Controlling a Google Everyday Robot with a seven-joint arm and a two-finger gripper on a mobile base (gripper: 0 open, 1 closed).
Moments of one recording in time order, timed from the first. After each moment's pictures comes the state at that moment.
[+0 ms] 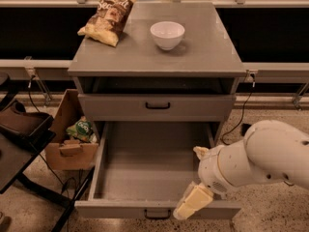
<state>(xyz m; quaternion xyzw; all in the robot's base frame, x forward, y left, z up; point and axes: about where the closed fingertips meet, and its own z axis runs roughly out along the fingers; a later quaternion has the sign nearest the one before) 0.386 -0.092 0.712 -0.53 0.80 0.15 0.24</state>
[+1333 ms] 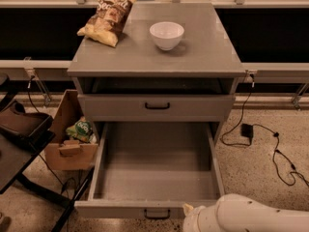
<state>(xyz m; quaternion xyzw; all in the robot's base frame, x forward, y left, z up) 0.320 -0.067 0.513 -0.47 0.83 0.22 0.19</state>
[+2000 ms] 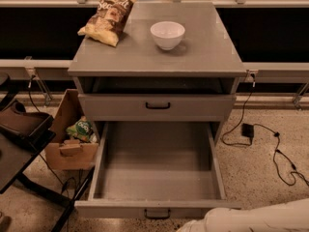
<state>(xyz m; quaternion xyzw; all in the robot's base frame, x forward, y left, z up) 0.304 -0.060 0.392 -0.44 0.85 0.25 0.15</state>
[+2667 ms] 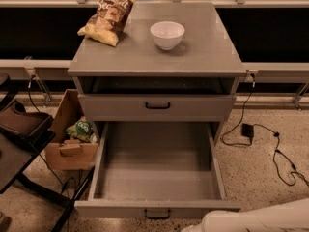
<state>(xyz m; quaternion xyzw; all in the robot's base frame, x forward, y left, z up) 0.285 -0.047 0.380 -0.42 0.85 0.28 0.12</state>
